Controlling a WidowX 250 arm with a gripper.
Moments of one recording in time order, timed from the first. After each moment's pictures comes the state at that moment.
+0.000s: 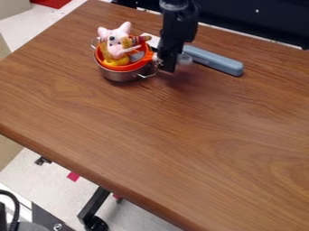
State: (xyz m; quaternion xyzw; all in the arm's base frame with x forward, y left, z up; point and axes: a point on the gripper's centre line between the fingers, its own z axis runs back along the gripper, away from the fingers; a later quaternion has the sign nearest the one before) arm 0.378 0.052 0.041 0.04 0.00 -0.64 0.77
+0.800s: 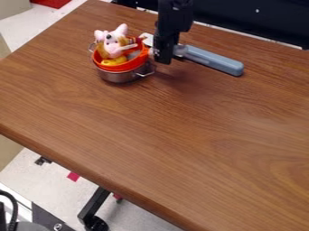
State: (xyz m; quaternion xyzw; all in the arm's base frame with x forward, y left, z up) arm 0.378 0.065 0.065 0.03 0.00 -0.62 0.79
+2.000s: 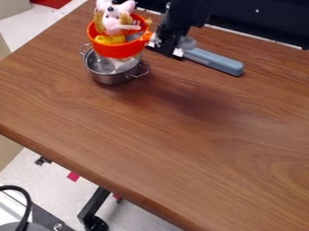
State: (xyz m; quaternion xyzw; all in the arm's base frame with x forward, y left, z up) arm 0.326 0.007 0.111 0.11 0.08 -0.71 0.69
